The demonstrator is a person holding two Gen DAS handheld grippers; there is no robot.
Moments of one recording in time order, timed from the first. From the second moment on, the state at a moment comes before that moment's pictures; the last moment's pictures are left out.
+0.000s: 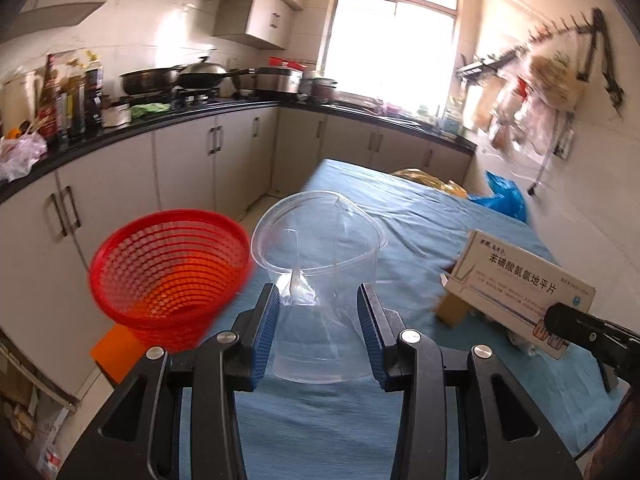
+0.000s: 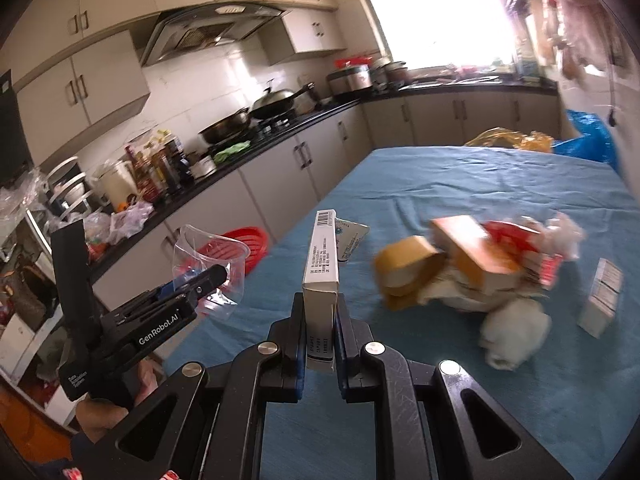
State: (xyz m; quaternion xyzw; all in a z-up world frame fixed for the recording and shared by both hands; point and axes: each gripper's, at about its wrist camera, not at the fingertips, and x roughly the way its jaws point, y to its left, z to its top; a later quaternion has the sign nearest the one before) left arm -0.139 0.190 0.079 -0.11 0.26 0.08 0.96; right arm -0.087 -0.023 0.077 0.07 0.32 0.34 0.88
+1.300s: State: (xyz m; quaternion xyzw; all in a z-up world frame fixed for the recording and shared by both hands) left arm -0.123 0.291 0.053 -0.15 0.27 0.17 0.94; right arm -0.040 0.103 0.073 0.02 0.31 0.38 0.87
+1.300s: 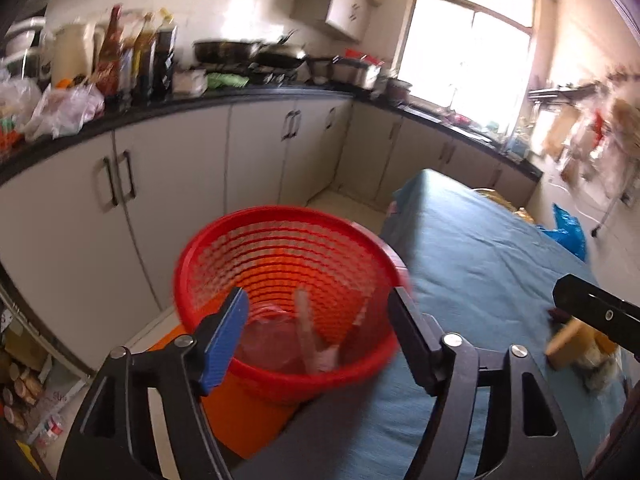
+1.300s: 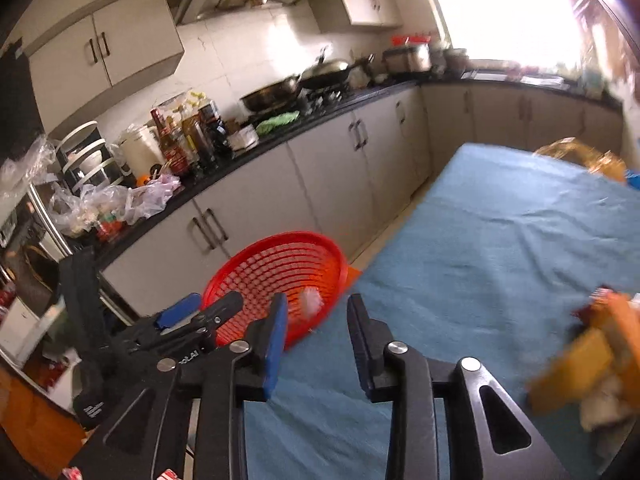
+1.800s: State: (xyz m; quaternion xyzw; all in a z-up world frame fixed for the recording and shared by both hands) left arm -0.102 0.121 0.047 -0.06 0.27 0.03 0.96; right arm -0.090 -0.110 0.061 0.08 0.27 0.21 0.94
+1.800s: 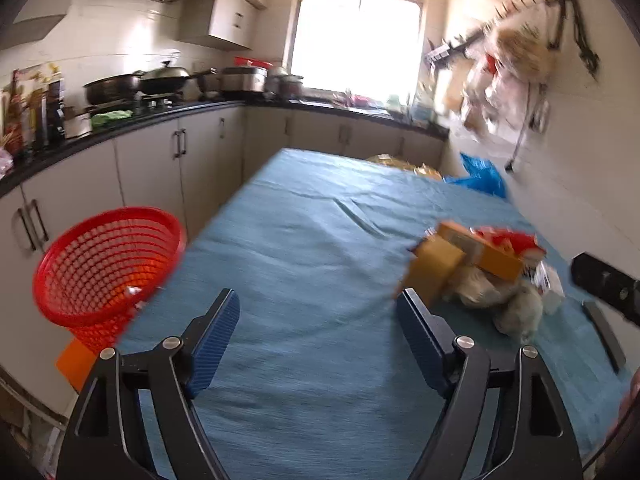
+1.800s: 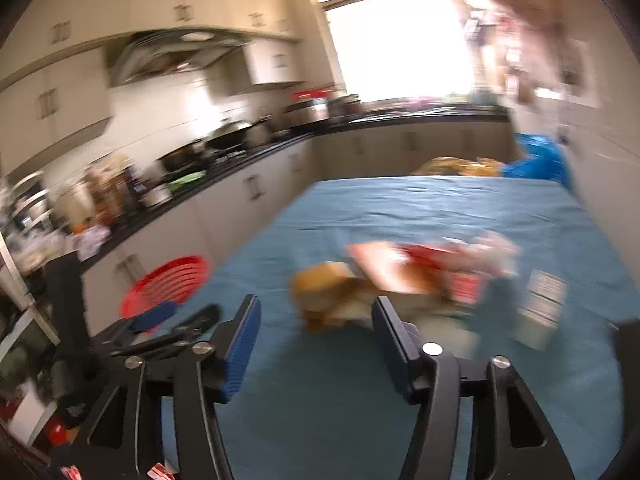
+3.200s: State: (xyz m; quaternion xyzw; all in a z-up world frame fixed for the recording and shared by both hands) left arm 0.010 0.040 0.026 0.04 0.39 -0.06 0.92; right arm -0.026 -0.172 -0.005 0.22 0.34 0.22 0.89
